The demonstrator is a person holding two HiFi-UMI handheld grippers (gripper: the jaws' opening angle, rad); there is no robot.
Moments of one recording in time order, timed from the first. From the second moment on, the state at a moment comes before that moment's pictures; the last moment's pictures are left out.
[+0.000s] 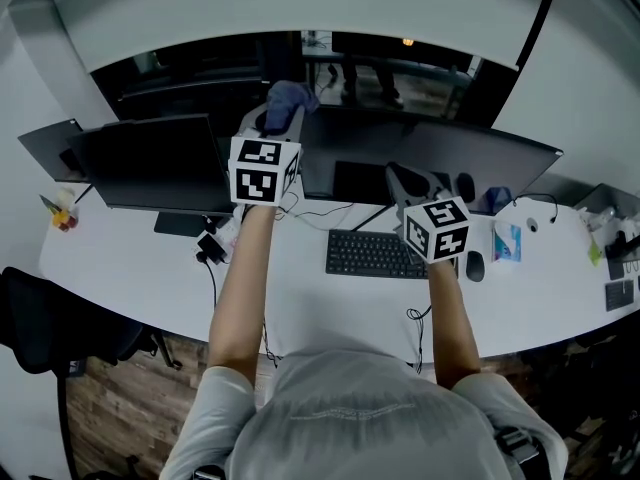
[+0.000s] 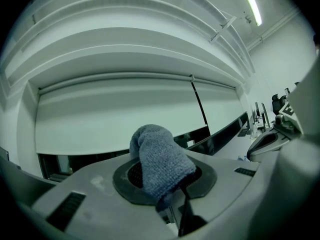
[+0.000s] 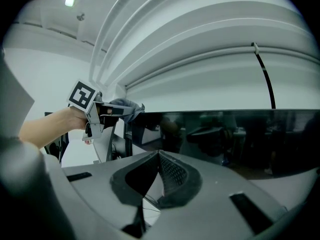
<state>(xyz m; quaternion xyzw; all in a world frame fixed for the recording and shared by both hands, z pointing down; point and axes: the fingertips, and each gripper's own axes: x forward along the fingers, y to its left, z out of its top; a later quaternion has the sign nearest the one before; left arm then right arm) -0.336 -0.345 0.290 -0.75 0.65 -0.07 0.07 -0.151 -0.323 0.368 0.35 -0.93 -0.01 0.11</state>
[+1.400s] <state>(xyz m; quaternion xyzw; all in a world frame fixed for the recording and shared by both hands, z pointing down) -0.333 -0.324 0.409 -0.77 0.61 -0.17 -0.01 -0.119 -0.282 0.405 0.37 -0.92 0.02 0.14</state>
